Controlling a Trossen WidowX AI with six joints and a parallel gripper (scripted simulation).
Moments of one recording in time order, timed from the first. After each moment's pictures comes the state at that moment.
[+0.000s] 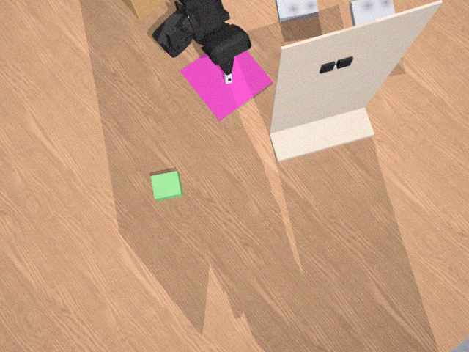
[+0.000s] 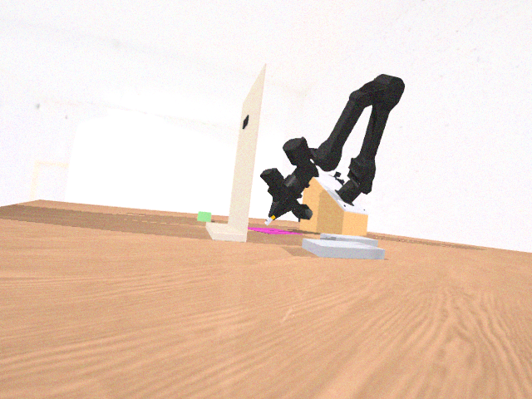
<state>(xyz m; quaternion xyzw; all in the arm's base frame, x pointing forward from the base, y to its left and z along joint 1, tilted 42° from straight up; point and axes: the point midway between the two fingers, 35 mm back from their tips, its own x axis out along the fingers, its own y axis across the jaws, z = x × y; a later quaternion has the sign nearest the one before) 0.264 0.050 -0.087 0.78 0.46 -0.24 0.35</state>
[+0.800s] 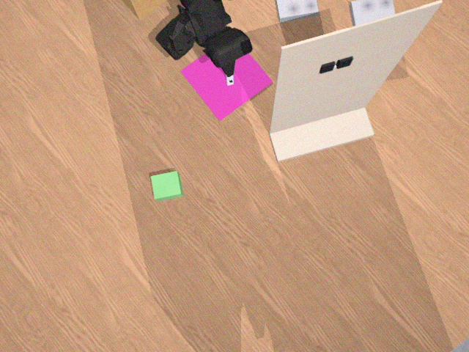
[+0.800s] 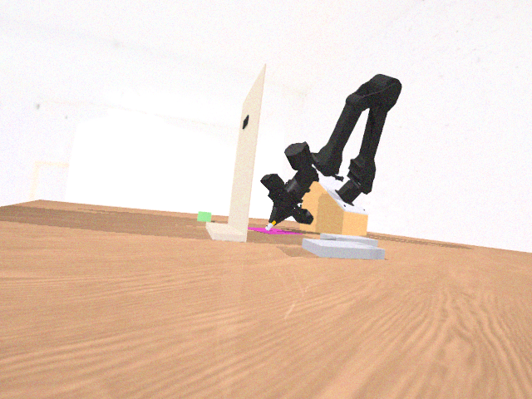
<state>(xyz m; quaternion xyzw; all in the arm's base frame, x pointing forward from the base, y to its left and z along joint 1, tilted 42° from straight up) 0.260 0.062 -0.095 0.78 0.46 -0.24 0.35</state>
